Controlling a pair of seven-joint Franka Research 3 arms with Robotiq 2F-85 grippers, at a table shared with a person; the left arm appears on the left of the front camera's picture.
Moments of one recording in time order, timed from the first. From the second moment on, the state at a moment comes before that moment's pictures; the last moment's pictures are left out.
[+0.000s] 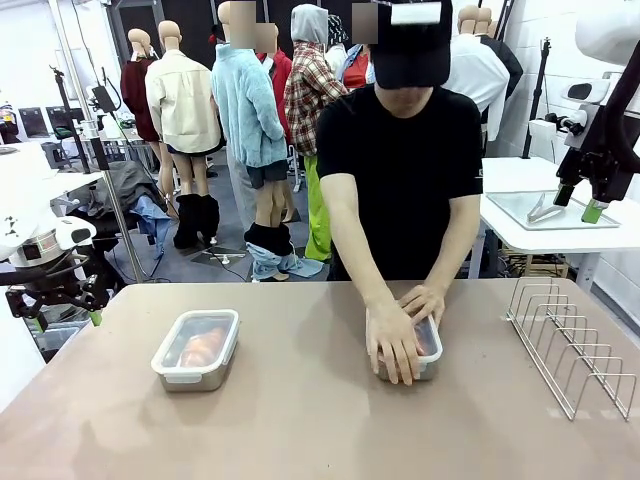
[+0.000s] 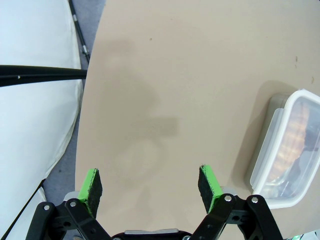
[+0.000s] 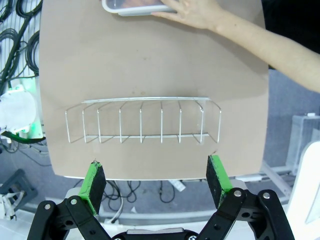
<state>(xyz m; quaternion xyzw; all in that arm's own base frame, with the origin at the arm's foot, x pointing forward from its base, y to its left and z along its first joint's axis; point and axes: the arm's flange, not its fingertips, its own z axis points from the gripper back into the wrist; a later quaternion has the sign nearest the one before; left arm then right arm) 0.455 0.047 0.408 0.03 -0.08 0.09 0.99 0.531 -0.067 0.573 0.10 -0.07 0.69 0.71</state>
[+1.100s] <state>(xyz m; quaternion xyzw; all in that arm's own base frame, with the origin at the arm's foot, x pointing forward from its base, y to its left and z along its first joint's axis) 0.455 0.047 0.408 0.03 -0.08 0.09 0.99 0.531 -0.067 0.573 0.10 -0.07 0.69 0.71</state>
